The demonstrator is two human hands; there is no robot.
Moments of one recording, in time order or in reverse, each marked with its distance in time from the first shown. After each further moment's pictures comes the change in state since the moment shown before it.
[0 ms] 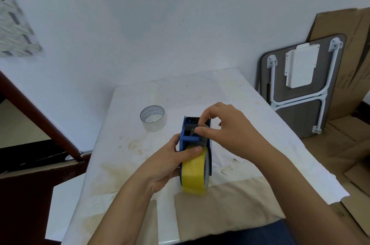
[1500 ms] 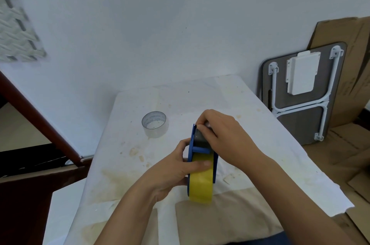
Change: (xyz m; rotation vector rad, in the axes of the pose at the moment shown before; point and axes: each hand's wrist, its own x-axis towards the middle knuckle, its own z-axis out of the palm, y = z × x) left_hand -0.002 0.008 0.007 0.151 -0.033 -0.031; right_hand 0.010 0.000 0.013 -0.226 0.056 -0.160
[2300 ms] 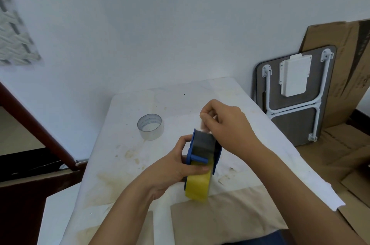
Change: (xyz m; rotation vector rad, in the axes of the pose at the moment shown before) left_hand 0.000 0.007 0.003 0.110 -0.052 0.048; right_hand 0.008 0.002 -0.020 0.161 0.125 0.174
